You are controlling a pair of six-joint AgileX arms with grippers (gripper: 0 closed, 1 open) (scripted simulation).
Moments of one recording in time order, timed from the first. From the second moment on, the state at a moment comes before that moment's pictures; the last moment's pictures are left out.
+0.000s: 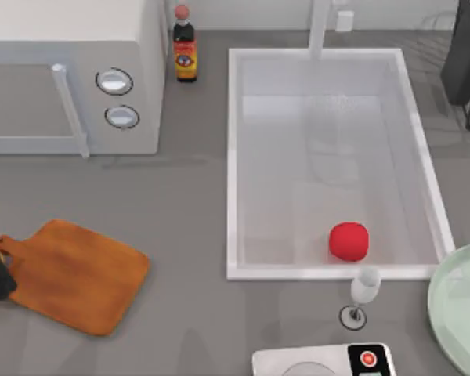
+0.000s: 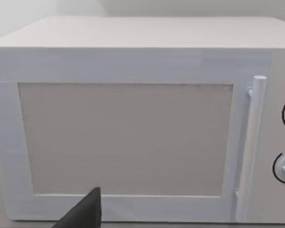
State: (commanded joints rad) left arm 0.00 0.00 0.00 0.00 0.00 0.00; right arm 0.00 0.00 0.00 0.00 0.00 0.00
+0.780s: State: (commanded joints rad) left arm 0.00 0.00 0.00 0.00 0.00 0.00; right arm 0.17 0.76 0.62 -0.41 0.00 0.18
